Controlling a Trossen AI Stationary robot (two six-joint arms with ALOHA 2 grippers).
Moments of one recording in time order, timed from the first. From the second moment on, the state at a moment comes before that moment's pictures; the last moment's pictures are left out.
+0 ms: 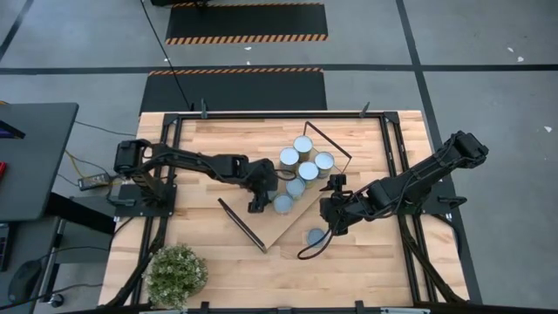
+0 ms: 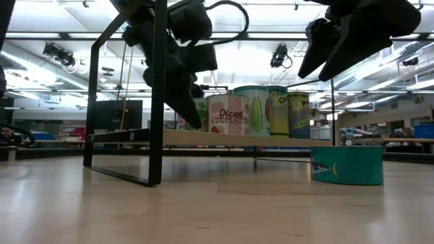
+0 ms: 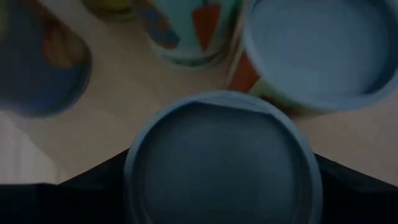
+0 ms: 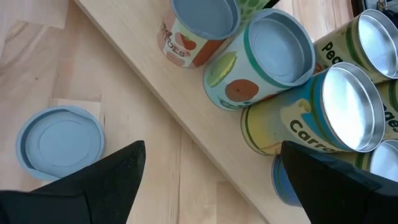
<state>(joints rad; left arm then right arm) 0.06 1.72 1.07 -0.34 0.04 0.14 0.43 1.41 1.00 -0.69 0.53 0.20</state>
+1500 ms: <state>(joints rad) 0.07 1.73 1.07 -0.34 0.00 0.17 0.43 1.41 1.00 -0.37 0.47 0.21</state>
